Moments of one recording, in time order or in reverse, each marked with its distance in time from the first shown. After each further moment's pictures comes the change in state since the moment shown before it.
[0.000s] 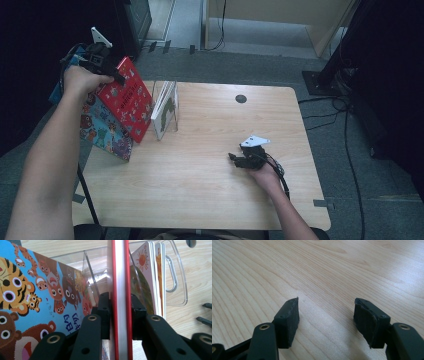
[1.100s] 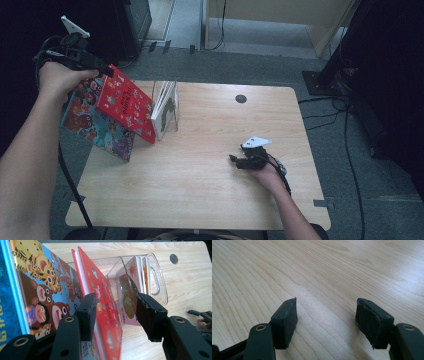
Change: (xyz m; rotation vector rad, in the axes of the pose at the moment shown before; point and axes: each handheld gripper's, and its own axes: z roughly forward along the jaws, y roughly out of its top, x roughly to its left) left arm 0.002 -0.027 -0.057 -0.140 -0.021 -0.030; right arm -0.003 -0.003 -0.004 0.004 0.027 -0.021
